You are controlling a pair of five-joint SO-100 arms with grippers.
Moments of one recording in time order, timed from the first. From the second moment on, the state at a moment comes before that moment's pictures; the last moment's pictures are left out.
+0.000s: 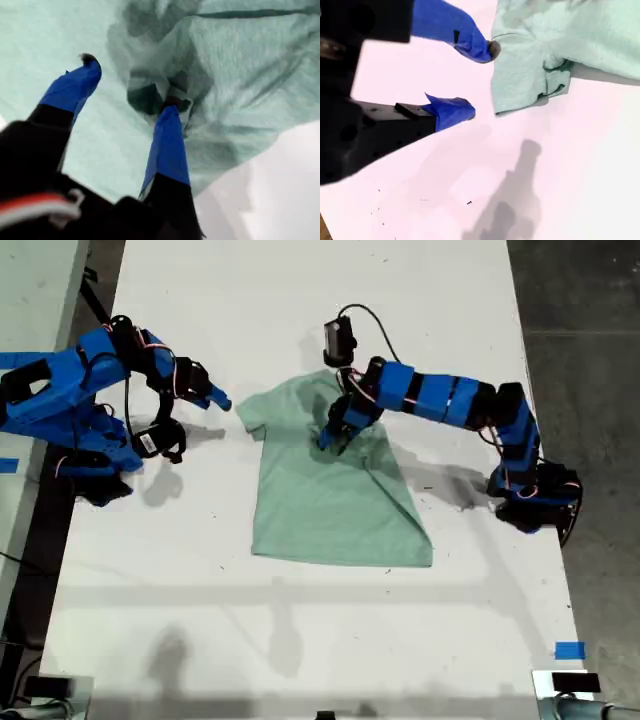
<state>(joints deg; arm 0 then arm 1) -42.6 125.5 124.9 75.9 31.6 24.3 60.3 57.0 76.6 -47.4</state>
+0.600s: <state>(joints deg) -46.1 110.2 118.7 71.3 35.0 27.4 100.1 83.7 83.9 -49.3</state>
